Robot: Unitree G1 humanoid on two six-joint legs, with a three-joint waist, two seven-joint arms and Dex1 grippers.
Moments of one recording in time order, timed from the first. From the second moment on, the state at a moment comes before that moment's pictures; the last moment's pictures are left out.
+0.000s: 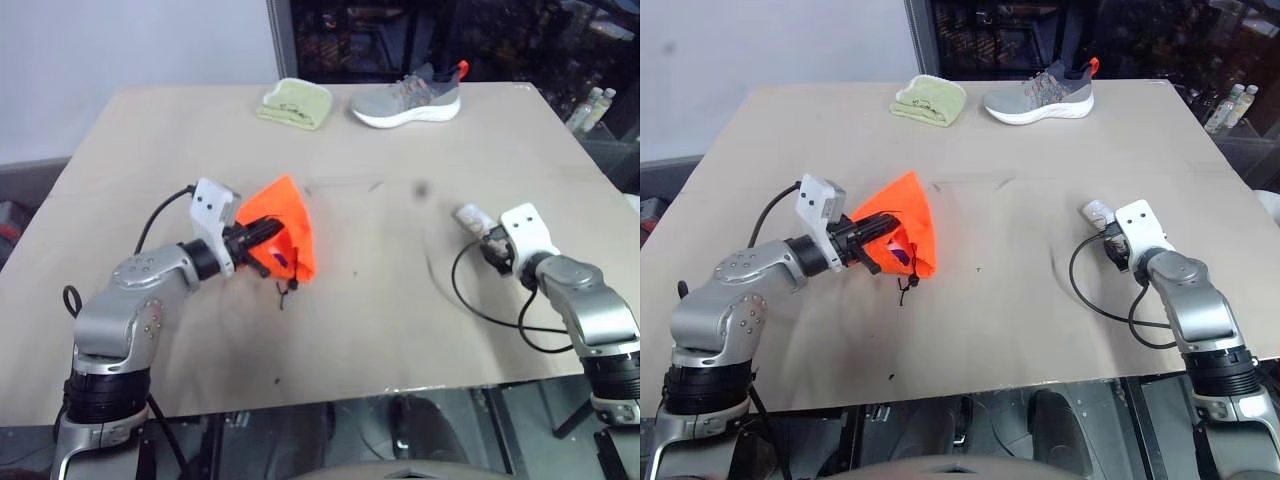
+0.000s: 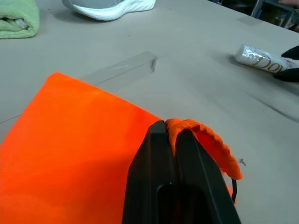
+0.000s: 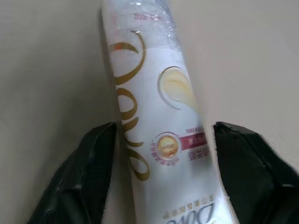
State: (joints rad) left arm -0.30 0.64 0.18 -0.31 -0.55 0.73 -0.64; right arm -0.34 -0.60 0.01 -0.12 0.10 0.82 0.33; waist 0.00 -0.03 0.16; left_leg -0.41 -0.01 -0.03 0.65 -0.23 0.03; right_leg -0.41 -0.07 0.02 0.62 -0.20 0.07
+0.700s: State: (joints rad) left arm -0.48 0.60 0.07 -0.25 -0.53 0.87 -0.58; right arm -0.35 -0.64 0.06 -0.52 0.24 1.03 0.37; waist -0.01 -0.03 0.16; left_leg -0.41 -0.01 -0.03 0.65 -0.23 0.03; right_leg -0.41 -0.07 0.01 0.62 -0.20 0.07
